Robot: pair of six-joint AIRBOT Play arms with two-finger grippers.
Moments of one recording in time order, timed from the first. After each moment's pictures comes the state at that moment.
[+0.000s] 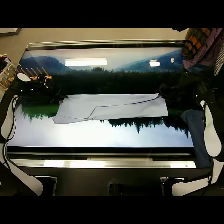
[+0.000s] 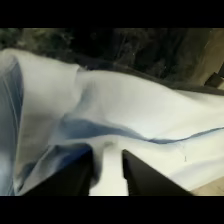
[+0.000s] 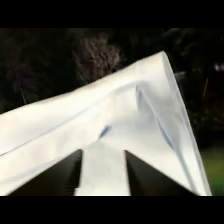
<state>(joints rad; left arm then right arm) 0.18 -1.99 1.78 0.90 -1.34 -1.61 -0.15 -1.71 1.46 2.00 -0.95 -1.51</state>
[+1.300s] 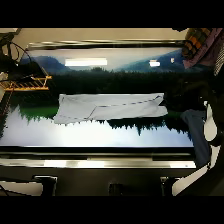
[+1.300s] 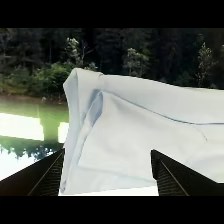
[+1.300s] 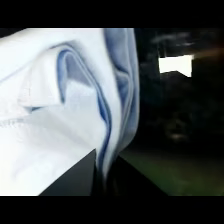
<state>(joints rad) 0.09 -1.62 1.98 1.36 -1.52 -1.66 -0.29 -1.92 1.58 2.19 -1.26 -1.80</state>
